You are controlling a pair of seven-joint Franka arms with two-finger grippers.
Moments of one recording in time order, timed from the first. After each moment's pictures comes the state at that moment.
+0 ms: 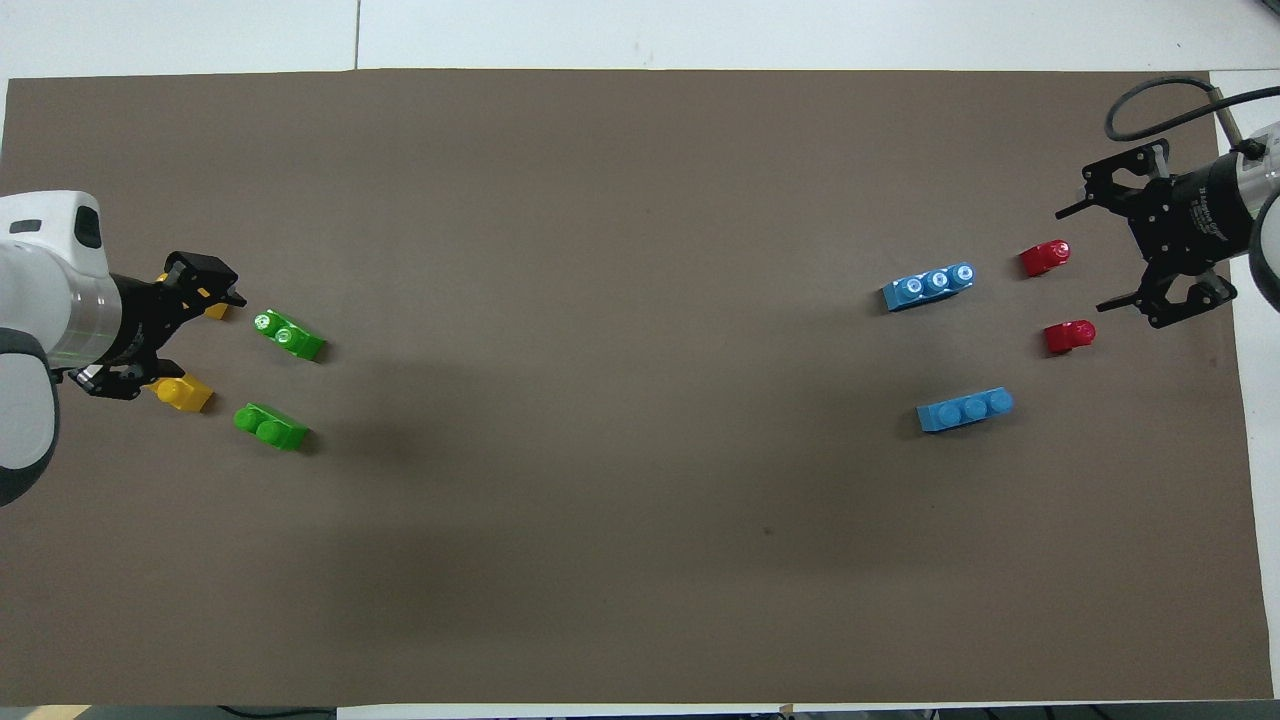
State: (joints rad) left arm 0.04 -0.03 -0.07 -2.05 -0.02 2.10 -0.82; right arm -0.09 0.22 -0.05 -1.60 0.28 1.74 1.08
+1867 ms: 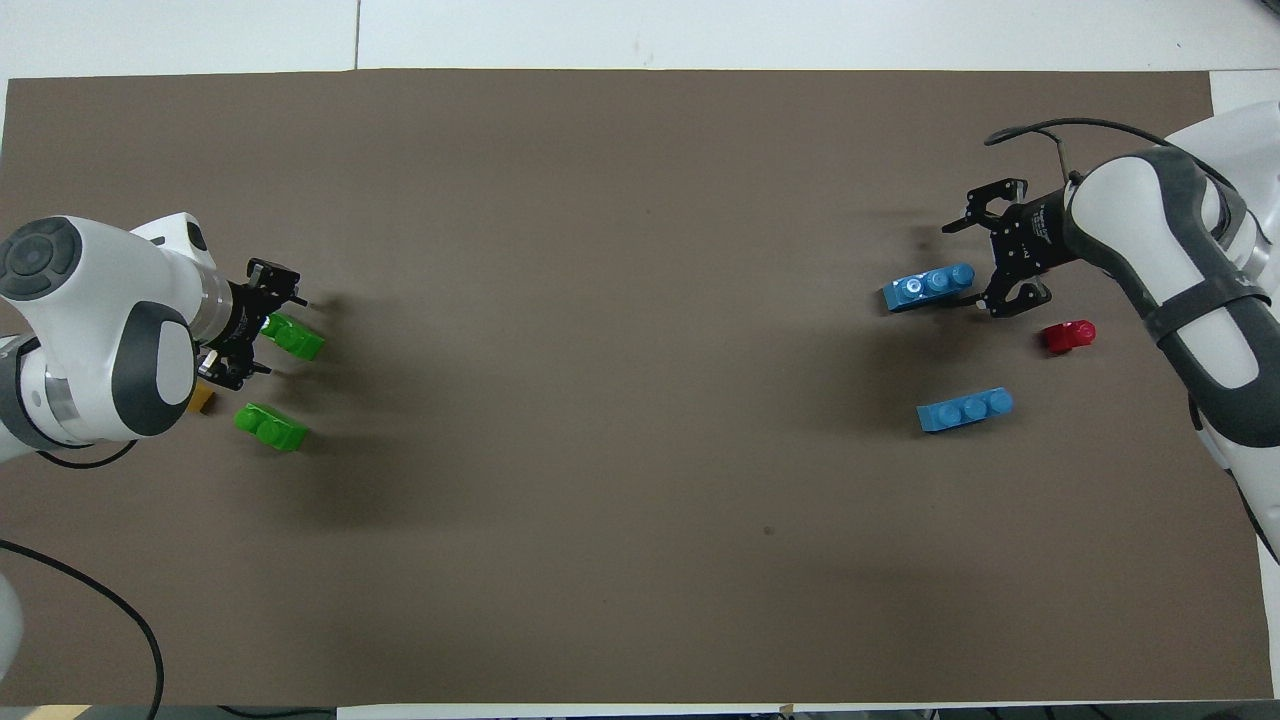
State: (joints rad) left arm 0.06 0.27 -0.07 -2.05 -0.02 2.33 -1.03; right arm -0.09 0.53 -0.03 -1.65 0.49 2.02 1.12
